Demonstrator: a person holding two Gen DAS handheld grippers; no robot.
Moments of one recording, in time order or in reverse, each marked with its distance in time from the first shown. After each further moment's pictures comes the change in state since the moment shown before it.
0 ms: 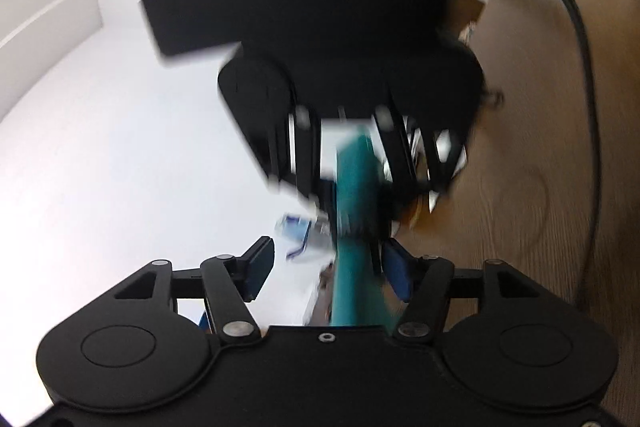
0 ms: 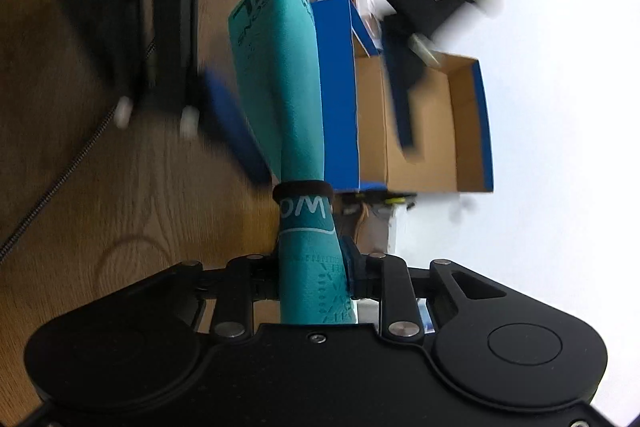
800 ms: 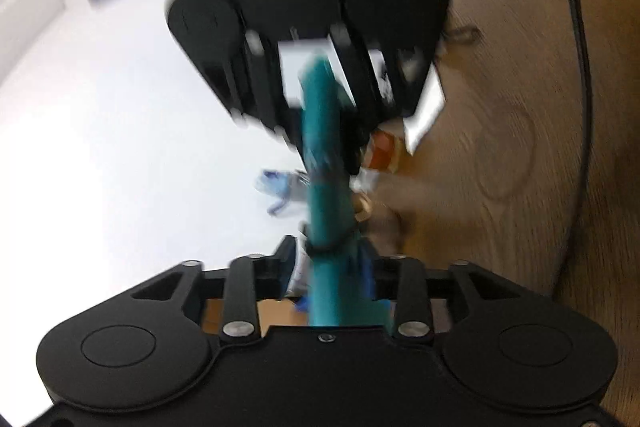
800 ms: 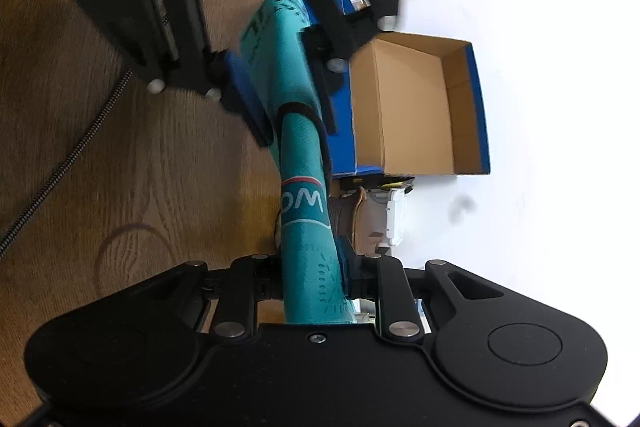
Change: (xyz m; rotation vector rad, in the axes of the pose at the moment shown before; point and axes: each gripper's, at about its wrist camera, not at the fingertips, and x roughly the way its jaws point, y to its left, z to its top) left arm -0.012 0.005 0.025 0.071 0.117 -0.004; right arm 0.016 -0.016 -0.049 0.039 0.046 -0.015
